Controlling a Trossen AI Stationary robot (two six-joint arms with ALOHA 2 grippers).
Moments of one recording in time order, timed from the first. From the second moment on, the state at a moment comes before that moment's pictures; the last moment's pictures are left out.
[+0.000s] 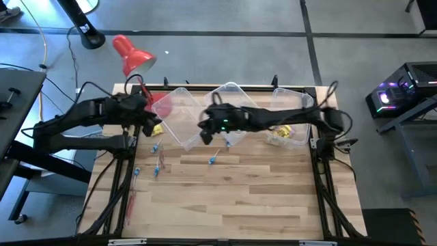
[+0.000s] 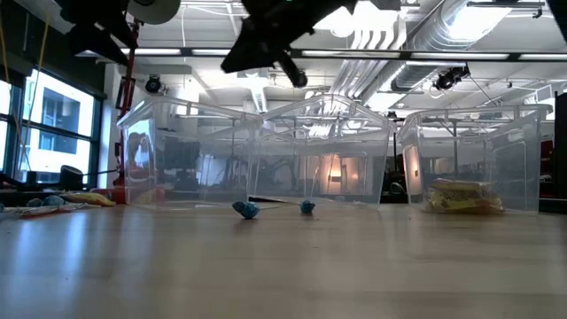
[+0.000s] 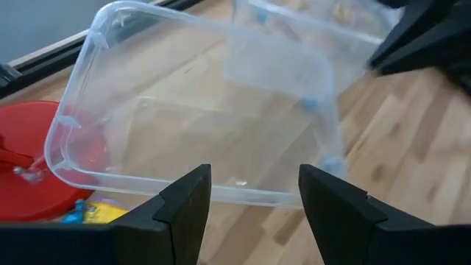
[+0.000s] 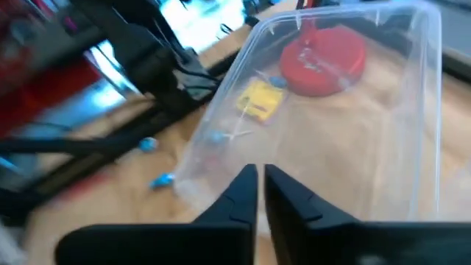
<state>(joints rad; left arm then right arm) 0.26 0.70 0.97 -1.03 -0.16 -0.53 -0.06 1.88 1.58 -0.22 0.13 0.47</state>
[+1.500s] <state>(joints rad) 0.14 0.77 0.97 -1.01 -0.04 -0.57 -0.13 1.96 1.96 -1.13 0.39 0.33</state>
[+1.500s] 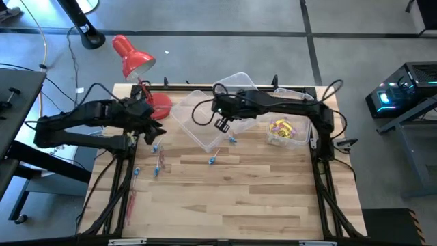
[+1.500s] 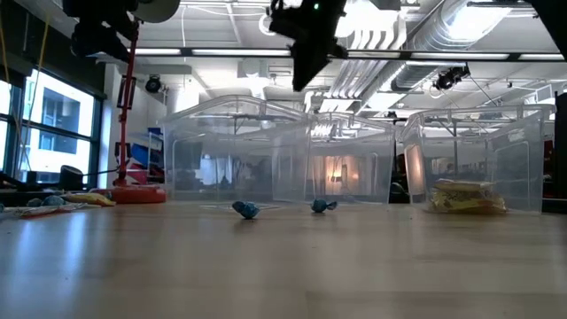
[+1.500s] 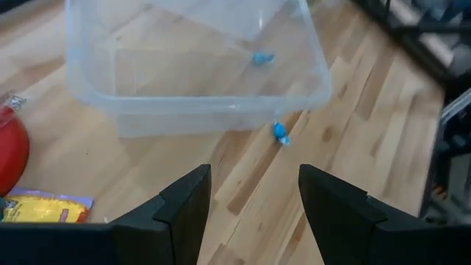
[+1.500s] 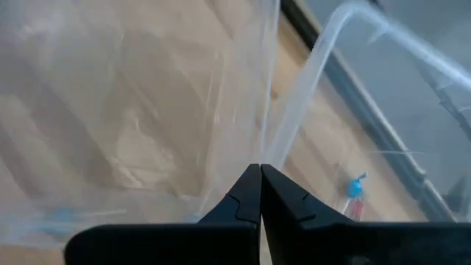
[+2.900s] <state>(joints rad) 0.62 1.19 0.78 -1.12 -0.16 0.10 -0.16 1.78 1.96 -1.14 0.42 0.37</state>
